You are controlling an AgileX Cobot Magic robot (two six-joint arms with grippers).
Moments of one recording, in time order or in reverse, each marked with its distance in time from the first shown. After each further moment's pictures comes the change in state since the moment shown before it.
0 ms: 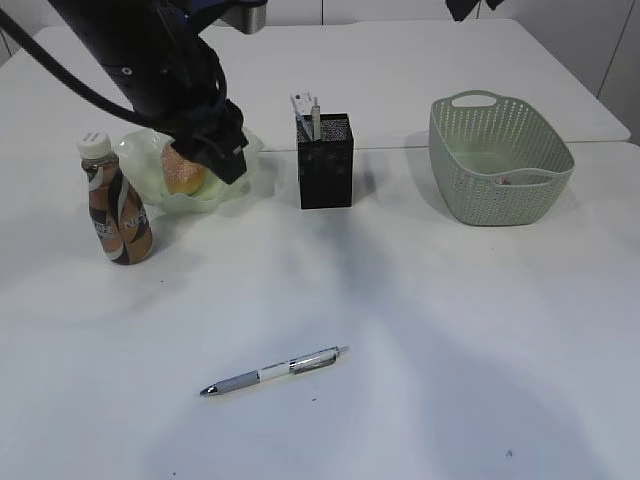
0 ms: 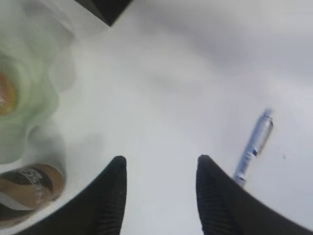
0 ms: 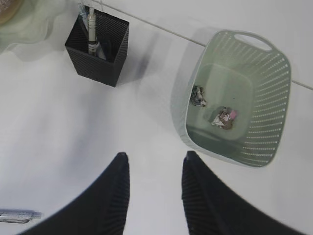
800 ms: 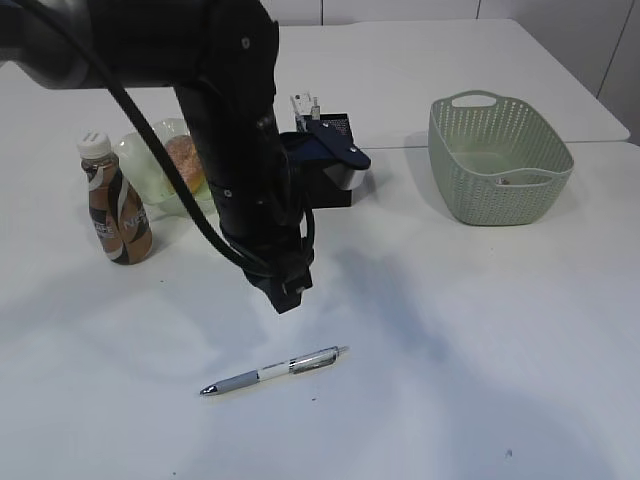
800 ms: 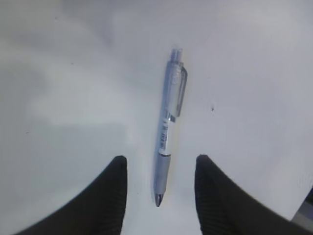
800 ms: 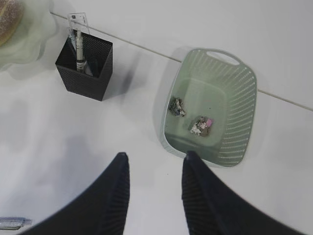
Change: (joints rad) left arm -0.161 0.197 -0.001 -0.033 0.119 0.092; right arm -0.010 -0.098 0.012 -0.035 0.000 0.002
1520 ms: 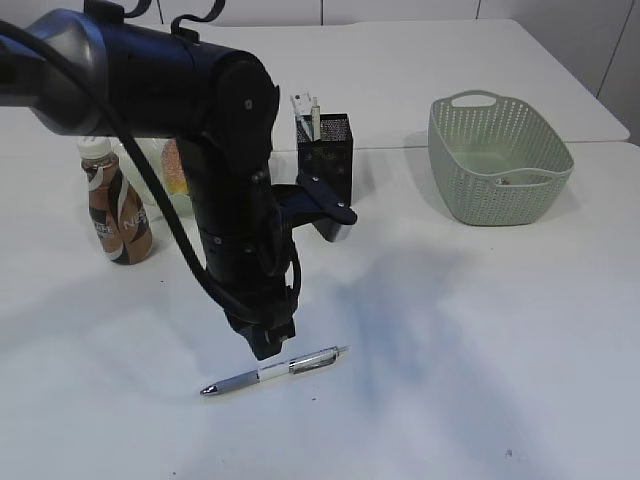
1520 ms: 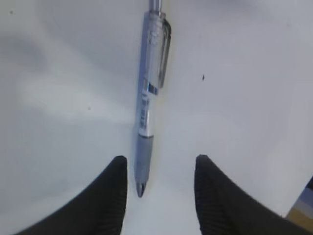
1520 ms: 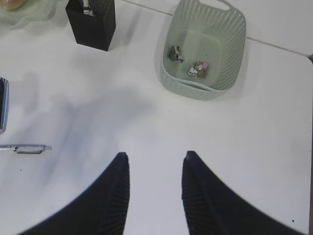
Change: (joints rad) left arm -0.004 0.017 0.110 -0.004 -0.022 0.000; right arm 0.000 -0.477 0.471 0.025 0.002 0.049
